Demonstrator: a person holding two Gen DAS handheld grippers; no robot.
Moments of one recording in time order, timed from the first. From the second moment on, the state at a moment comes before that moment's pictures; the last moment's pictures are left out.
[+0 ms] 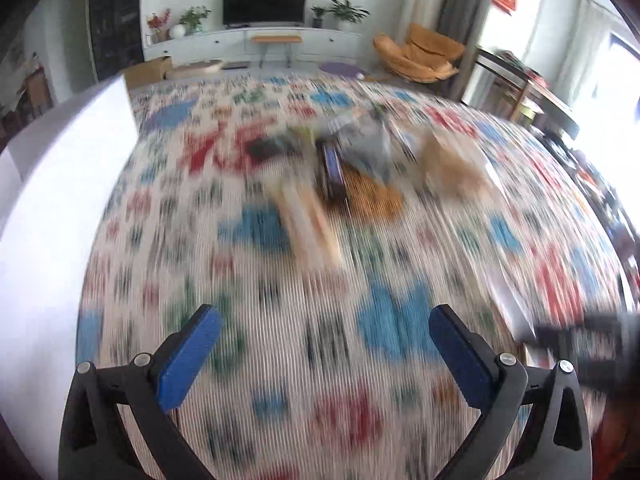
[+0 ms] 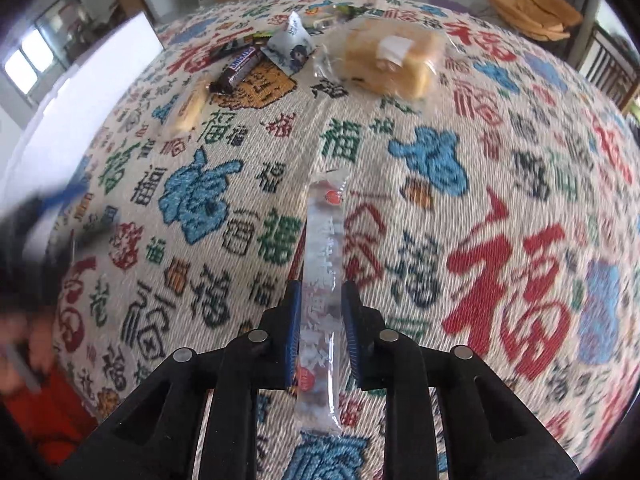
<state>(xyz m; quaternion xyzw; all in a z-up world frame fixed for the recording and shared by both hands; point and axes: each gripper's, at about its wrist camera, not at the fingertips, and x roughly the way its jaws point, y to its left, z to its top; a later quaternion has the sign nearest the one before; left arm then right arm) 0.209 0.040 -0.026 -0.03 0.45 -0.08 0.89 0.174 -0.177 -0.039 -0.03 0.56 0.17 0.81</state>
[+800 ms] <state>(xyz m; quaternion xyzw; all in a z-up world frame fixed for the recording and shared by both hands) 0.115 0.134 0.061 -0.21 0.35 -0.16 0.90 0.185 -0.189 -0.011 0.10 0.54 0.20 0.81</state>
